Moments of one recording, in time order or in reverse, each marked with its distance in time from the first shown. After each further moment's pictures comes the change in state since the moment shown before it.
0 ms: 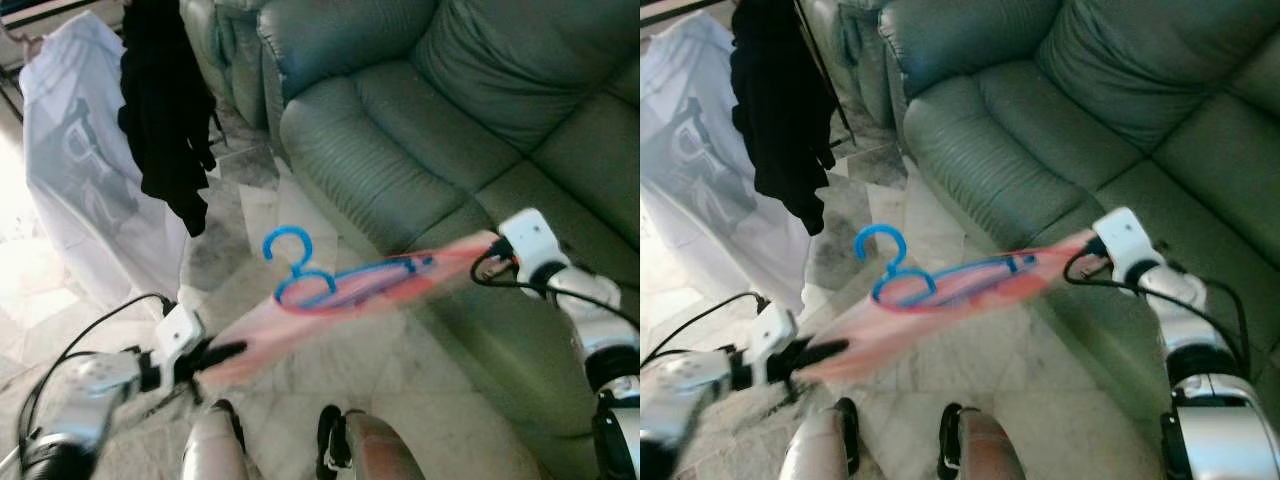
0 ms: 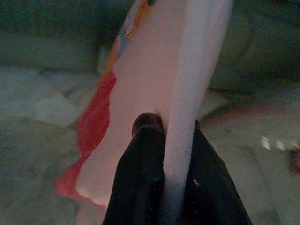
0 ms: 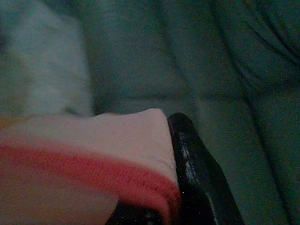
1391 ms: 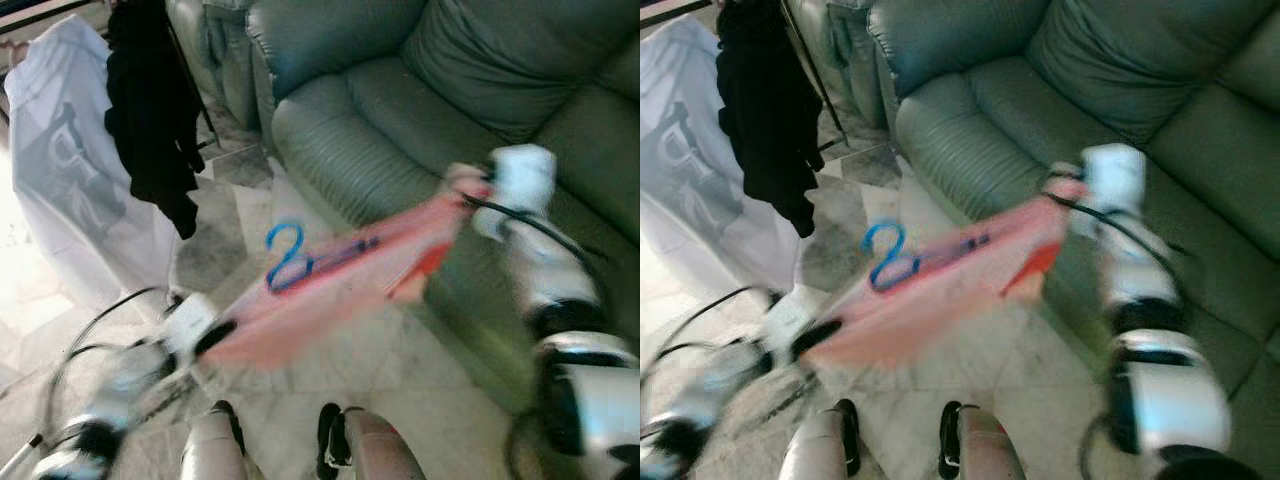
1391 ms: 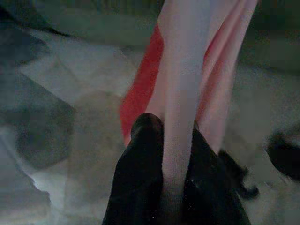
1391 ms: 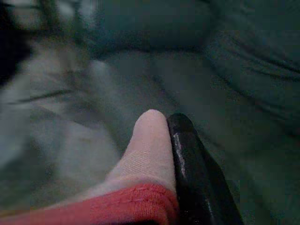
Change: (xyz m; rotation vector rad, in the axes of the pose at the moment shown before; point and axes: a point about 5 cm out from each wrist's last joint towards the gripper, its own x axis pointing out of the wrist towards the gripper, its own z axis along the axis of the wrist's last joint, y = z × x) left arm 0.042 0.026 -0.007 0.063 0.080 0.463; right arm 0.039 0.036 0.108 0.409 -0.324 0.076
